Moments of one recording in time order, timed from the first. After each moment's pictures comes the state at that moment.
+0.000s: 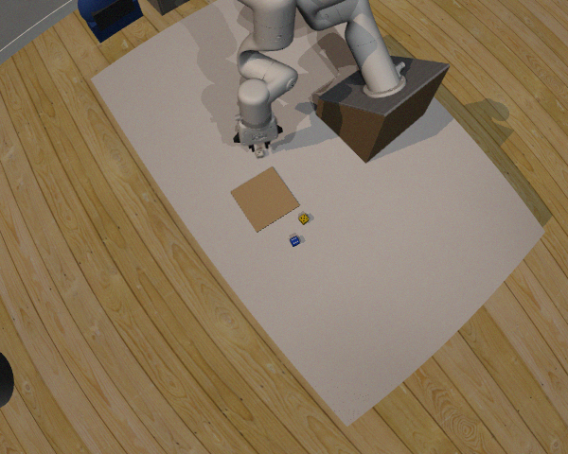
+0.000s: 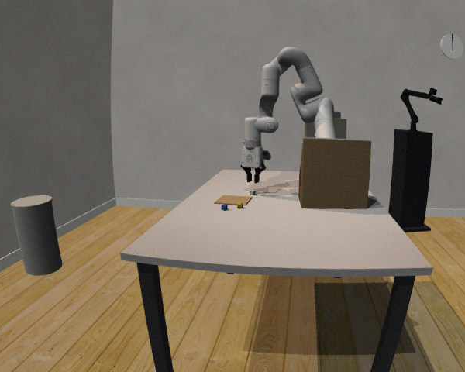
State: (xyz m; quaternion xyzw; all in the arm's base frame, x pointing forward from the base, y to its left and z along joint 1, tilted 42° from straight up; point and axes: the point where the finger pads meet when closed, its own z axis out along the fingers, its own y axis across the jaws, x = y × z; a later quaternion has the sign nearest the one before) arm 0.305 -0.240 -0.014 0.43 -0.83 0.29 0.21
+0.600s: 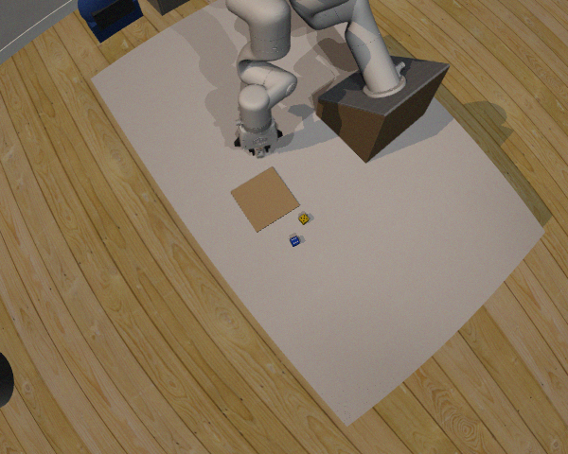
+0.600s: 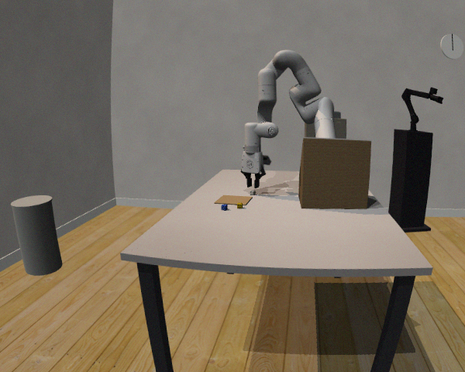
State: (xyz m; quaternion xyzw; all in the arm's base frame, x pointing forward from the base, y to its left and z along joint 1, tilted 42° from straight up) arm 0.303 -0.256 -0.032 0.43 -0.83 0.29 0.21
